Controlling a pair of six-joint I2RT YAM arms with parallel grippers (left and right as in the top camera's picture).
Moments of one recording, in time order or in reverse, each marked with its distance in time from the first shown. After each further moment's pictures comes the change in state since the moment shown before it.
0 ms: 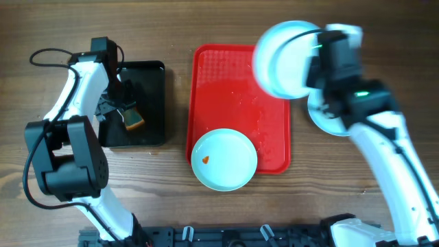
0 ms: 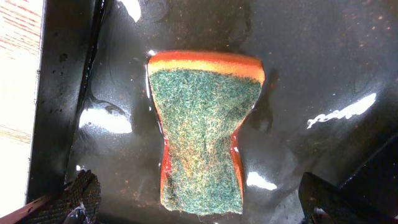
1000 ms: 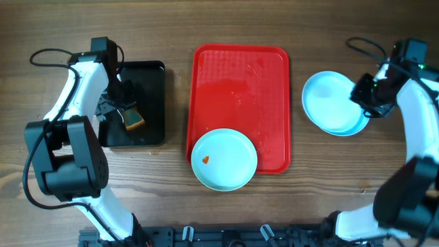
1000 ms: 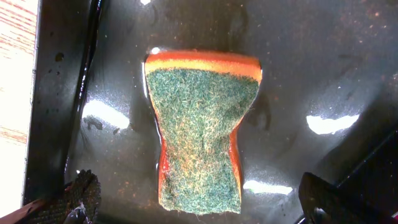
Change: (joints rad) left arm 0.000 0.000 0.000 0.000 0.007 0.000; right arm -0.537 0.262 0.001 -0.196 -0.587 -0.045
